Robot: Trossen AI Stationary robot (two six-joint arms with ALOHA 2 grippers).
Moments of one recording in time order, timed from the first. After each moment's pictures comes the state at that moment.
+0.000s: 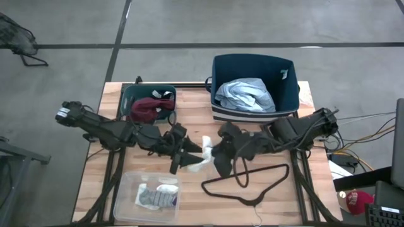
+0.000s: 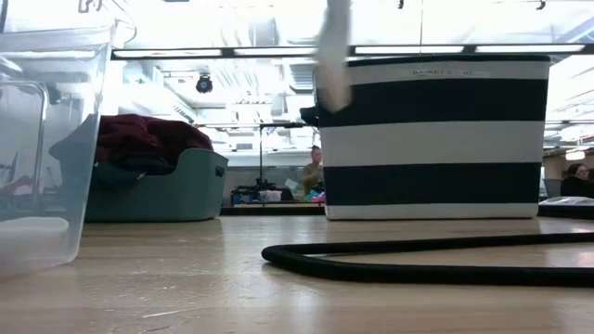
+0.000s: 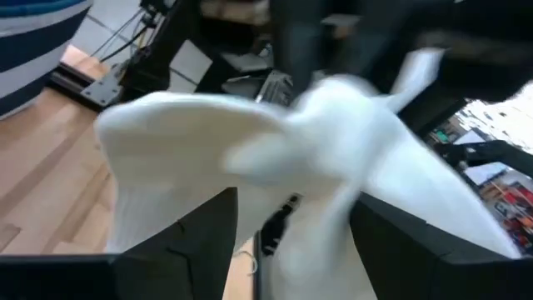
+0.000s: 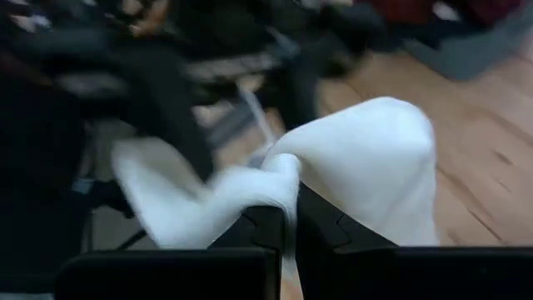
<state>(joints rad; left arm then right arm) -0.34 1.30 1.22 -0.03 -0.14 -0.70 0.40 1.73 2.06 -0.93 0.33 0.94</state>
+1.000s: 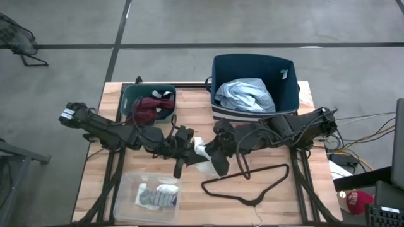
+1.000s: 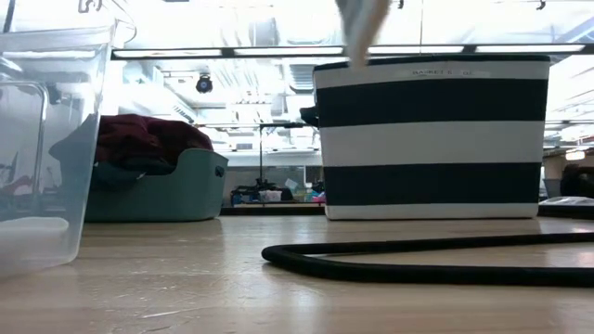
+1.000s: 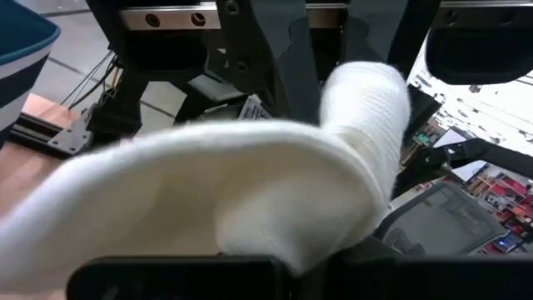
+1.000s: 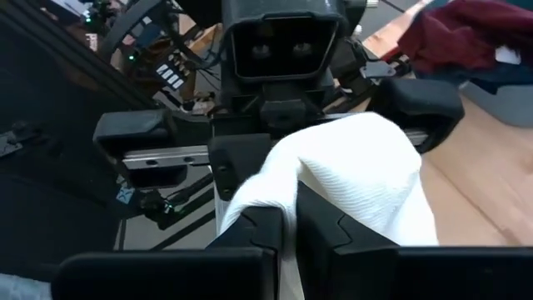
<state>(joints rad) -0.33 1.37 1.22 0.16 -0.13 -0.58 0.36 1.74 2.04 -0.75 0.25 0.83</state>
